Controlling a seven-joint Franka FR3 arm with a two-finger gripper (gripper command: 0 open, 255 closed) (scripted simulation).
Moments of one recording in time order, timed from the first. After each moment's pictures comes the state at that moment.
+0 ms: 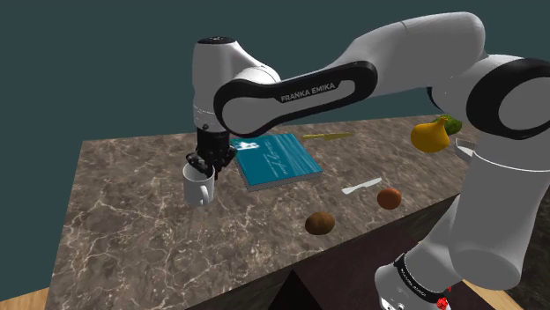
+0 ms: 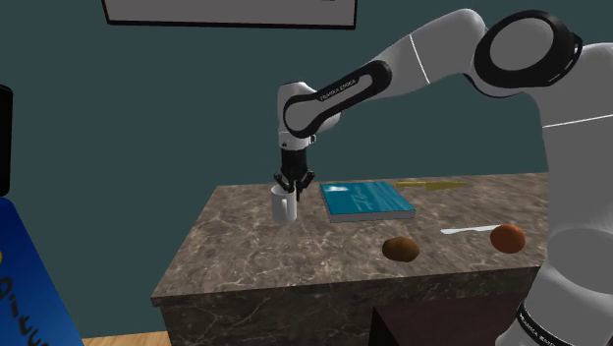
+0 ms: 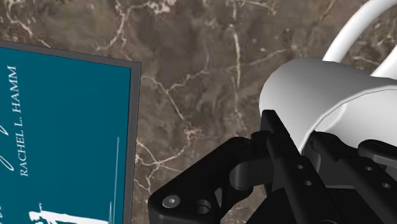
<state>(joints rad) 0.26 0.39 0.44 -1.72 -0.15 2.04 0.80</state>
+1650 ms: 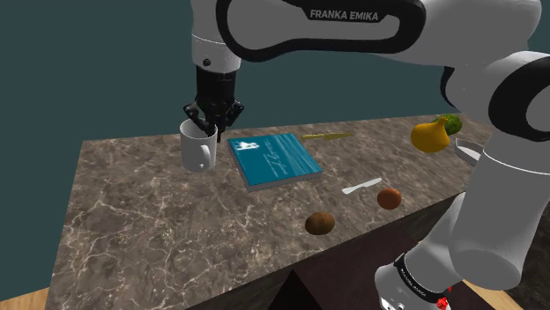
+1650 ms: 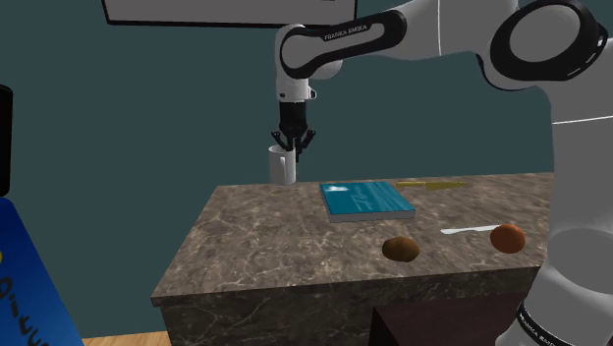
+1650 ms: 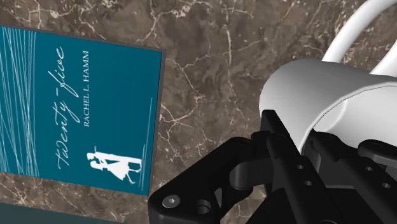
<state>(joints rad) 0.26 0.32 0.46 -1.47 -0.11 1.73 0.78</state>
